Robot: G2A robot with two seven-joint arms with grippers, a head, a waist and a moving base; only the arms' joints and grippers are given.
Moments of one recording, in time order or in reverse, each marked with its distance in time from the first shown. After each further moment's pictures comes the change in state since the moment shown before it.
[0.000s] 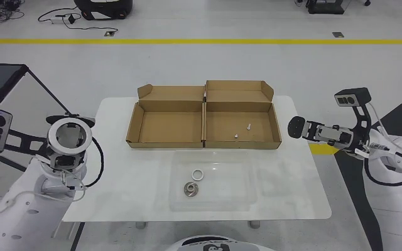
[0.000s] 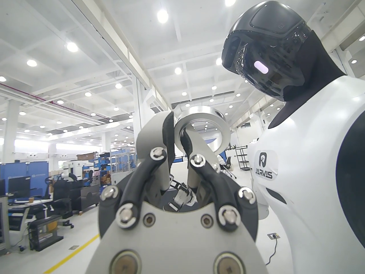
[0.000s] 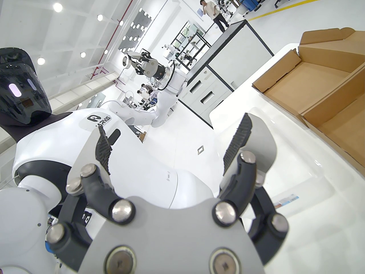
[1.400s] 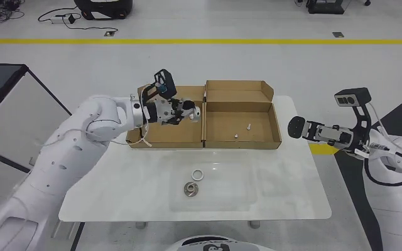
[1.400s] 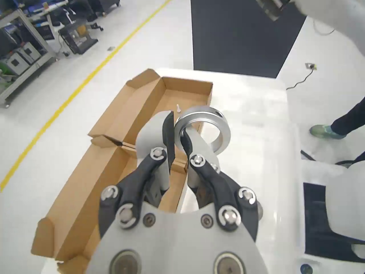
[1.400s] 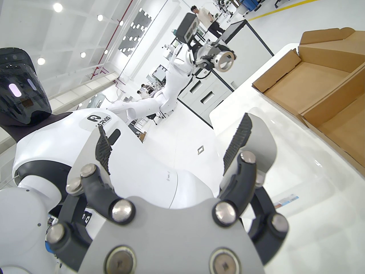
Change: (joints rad) left arm -0.748 -0.140 0.645 0.435 0.006 0.301 -1.227; right arm 0.000 0.000 0.000 0.000 0.000 0.000 0.000
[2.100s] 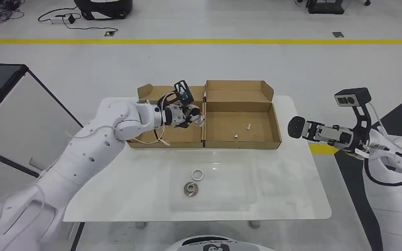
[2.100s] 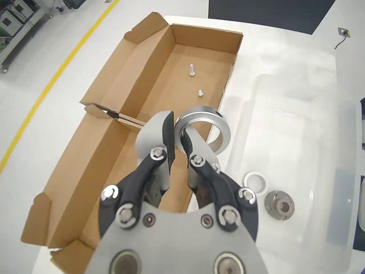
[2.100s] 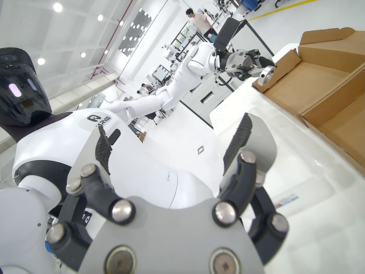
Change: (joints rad) left arm -0.082 -0.085 0.167 0.170 0.100 0.113 -0.008; right arm 0.000 0.000 0.000 0.000 0.000 0.000 0.000
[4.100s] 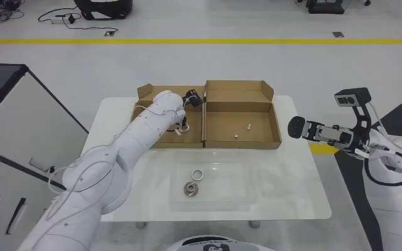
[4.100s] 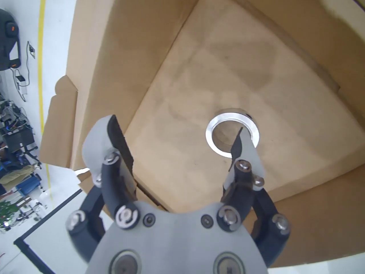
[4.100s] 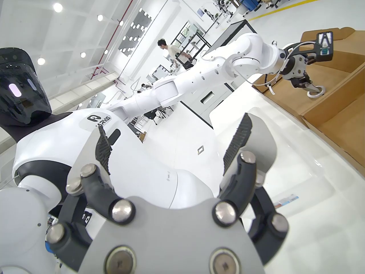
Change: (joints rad) left arm -0.329 -0.565 0.388 0.956 0.294 0.261 -0.304; right arm 0.000 0.000 0.000 0.000 0.000 0.000 0.000
